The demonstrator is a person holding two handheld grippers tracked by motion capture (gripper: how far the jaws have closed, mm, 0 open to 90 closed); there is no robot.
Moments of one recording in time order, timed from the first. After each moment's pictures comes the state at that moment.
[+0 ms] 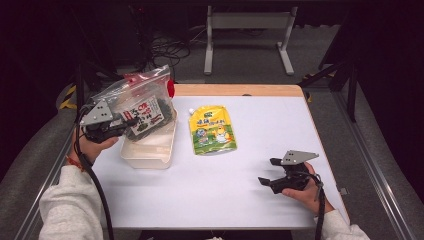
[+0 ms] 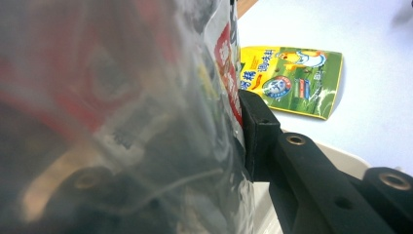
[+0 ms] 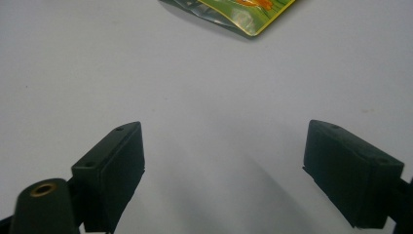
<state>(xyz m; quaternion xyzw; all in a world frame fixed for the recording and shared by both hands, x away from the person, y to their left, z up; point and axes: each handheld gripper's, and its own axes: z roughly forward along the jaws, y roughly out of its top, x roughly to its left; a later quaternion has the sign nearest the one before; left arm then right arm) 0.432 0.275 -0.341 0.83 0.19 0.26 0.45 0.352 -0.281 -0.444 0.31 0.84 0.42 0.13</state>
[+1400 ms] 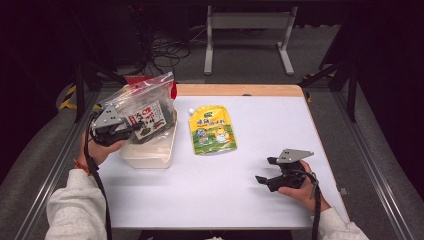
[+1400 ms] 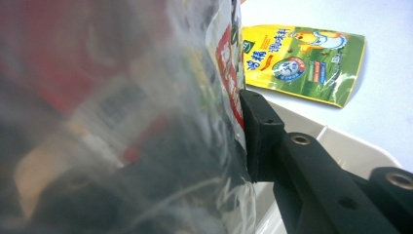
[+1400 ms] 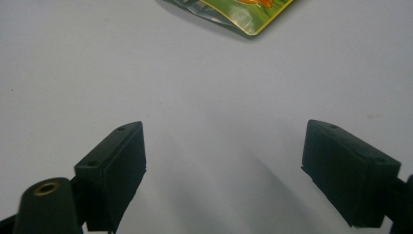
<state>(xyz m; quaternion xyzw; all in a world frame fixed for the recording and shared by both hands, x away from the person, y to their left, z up) 0.435 0.265 -0.364 0.83 0.24 0.27 0.43 0.357 -0.272 -0.446 0.31 0.85 0.41 0.13</state>
